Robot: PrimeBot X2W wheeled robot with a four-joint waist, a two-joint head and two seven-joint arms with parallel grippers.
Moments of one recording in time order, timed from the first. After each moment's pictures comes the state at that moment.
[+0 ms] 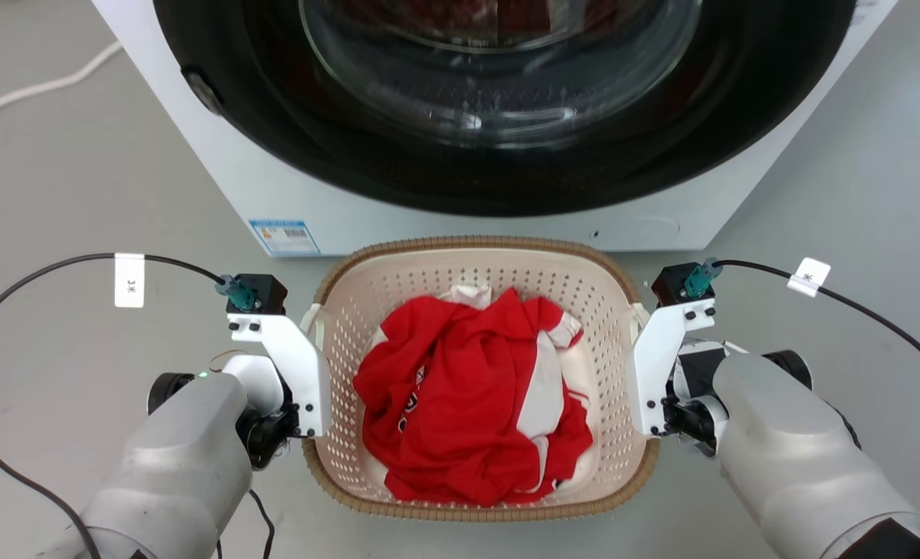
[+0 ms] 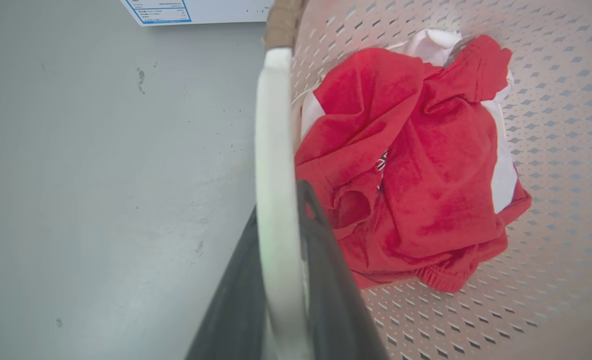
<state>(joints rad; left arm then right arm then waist) -0.84 0.29 -1.07 1.08 -1.19 -0.12 0.17 -0.82 -0.07 0.68 1.20 0.67 0.12 0.33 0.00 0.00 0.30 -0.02</state>
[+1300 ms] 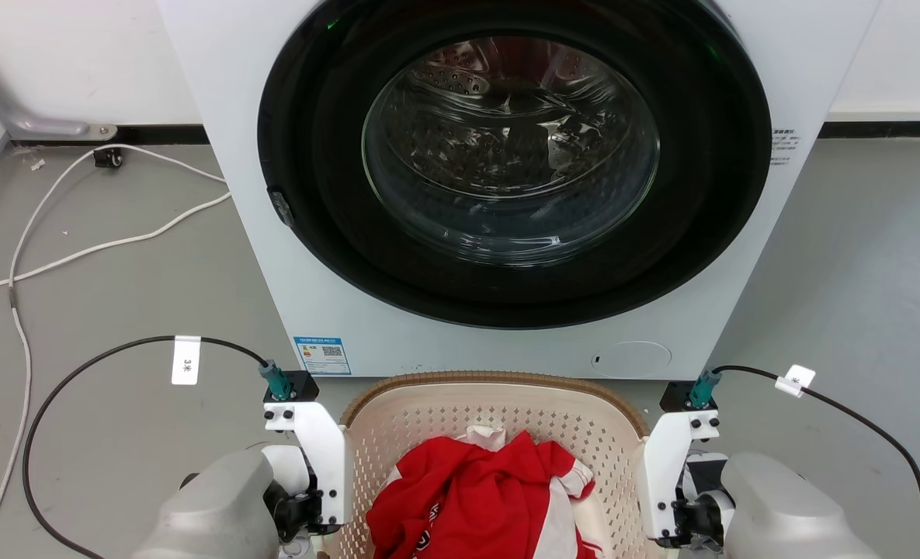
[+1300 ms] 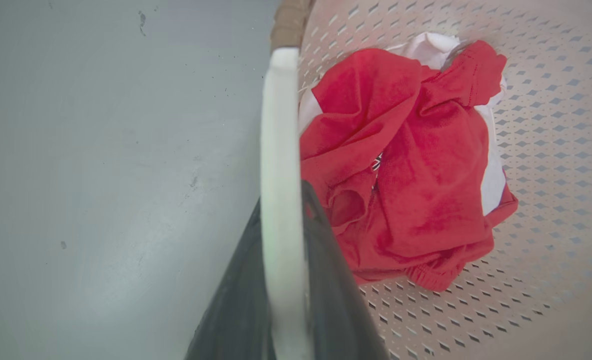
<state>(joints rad) -0.72 0.22 -1.16 1.17 -1.31 -0.12 0.37 -0.67 -0.07 0.76 1.27 0.84 0.12 0.47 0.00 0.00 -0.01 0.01</state>
